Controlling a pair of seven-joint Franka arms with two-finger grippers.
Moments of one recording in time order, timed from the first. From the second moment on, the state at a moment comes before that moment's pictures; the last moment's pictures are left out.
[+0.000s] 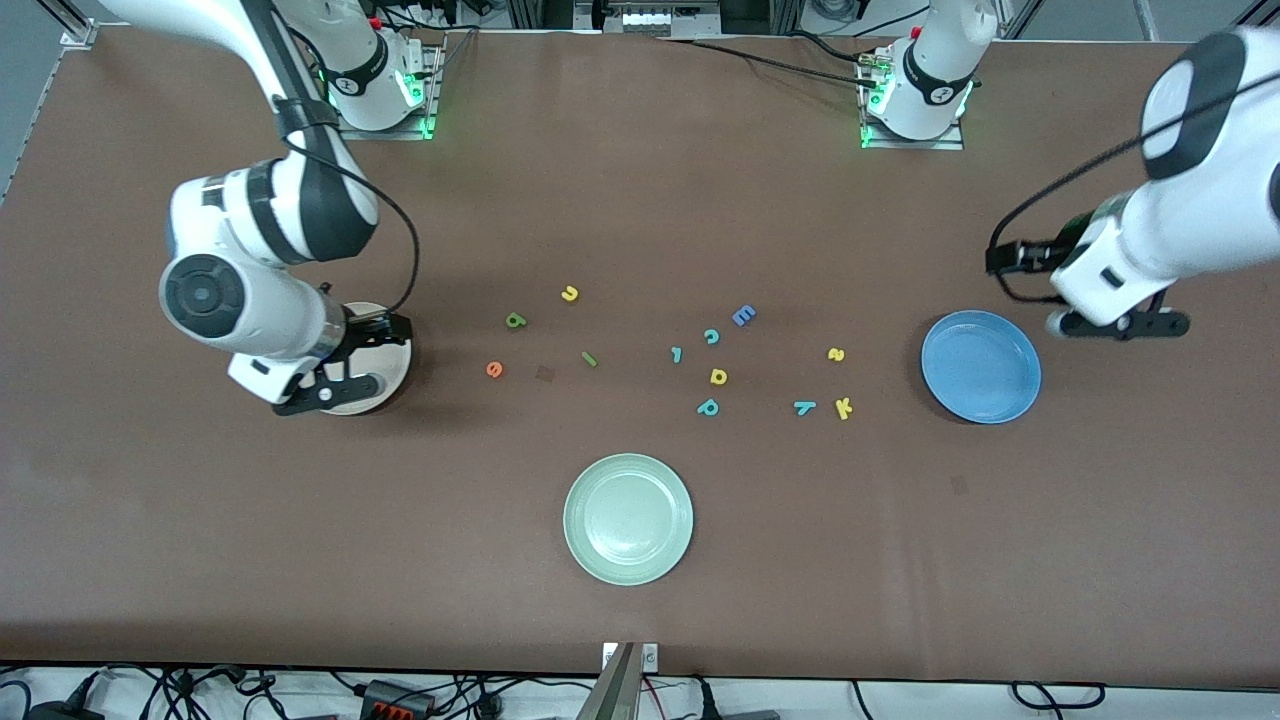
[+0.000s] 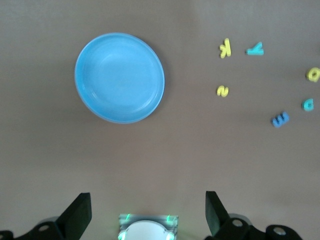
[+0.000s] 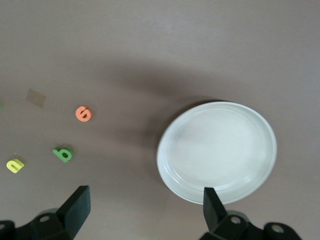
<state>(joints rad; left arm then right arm) -0.04 0.18 -0.05 -1.68 -0.02 1.54 -0.14 0.29 0.38 -0.03 -1.72 0.02 1.89 0.00</state>
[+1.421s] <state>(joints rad) -0.17 0.72 -0.07 -1.67 -0.10 2.18 -0.32 0.58 0.55 -0.02 -1.99 0.02 2.34 0.01</state>
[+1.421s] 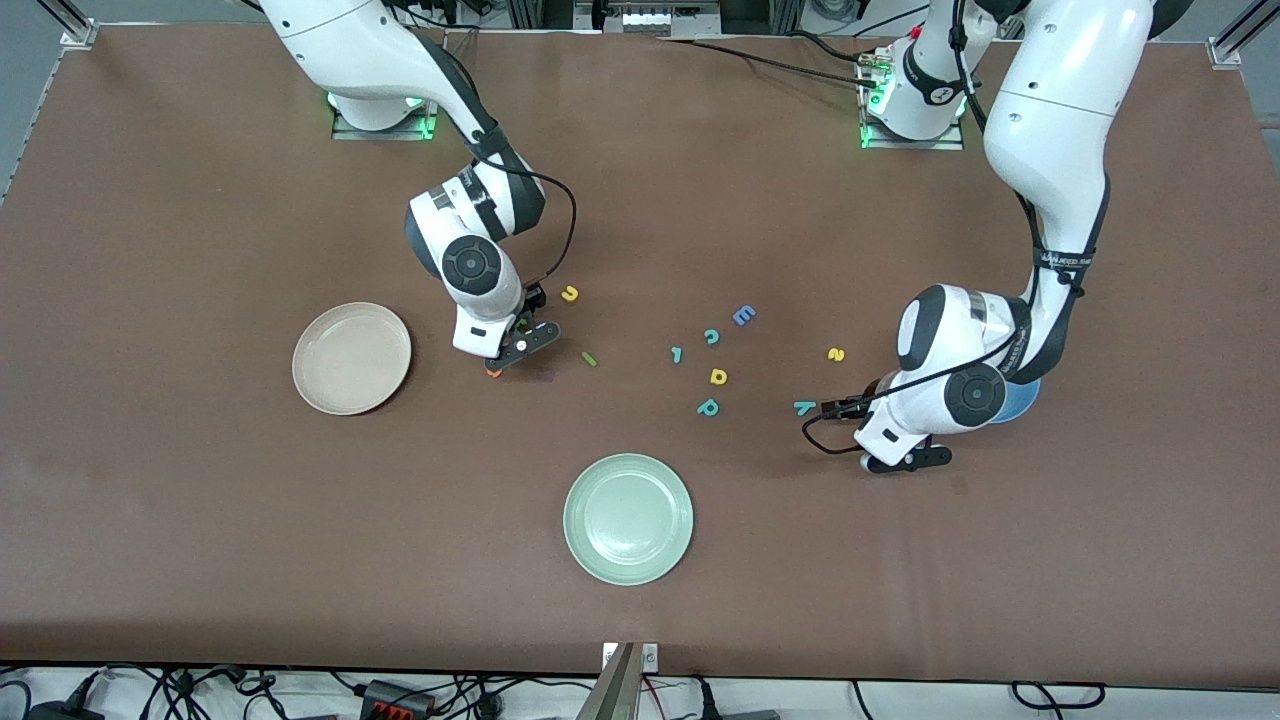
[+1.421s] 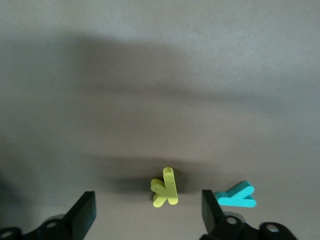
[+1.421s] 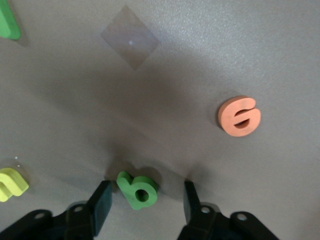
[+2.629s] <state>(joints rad) -0.07 0.58 -0.03 -1.59 -0.08 1.76 -0.29 0.43 0.48 -0.05 -1.94 0.02 2.32 0.00</state>
